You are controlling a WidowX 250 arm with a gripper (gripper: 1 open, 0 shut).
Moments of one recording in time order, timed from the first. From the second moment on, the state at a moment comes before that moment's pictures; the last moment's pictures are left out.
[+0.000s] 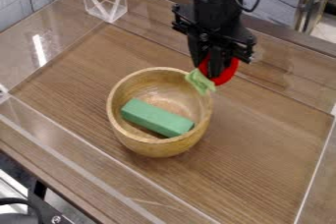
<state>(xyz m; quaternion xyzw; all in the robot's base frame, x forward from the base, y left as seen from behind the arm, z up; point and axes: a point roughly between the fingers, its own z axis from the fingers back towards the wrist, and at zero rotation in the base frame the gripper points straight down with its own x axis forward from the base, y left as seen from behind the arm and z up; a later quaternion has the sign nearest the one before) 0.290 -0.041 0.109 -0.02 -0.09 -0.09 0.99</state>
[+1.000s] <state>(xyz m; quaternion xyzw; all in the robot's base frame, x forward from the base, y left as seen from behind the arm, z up) 0.270 -0.105 0.071 -0.04 -0.06 -0.05 1.00</state>
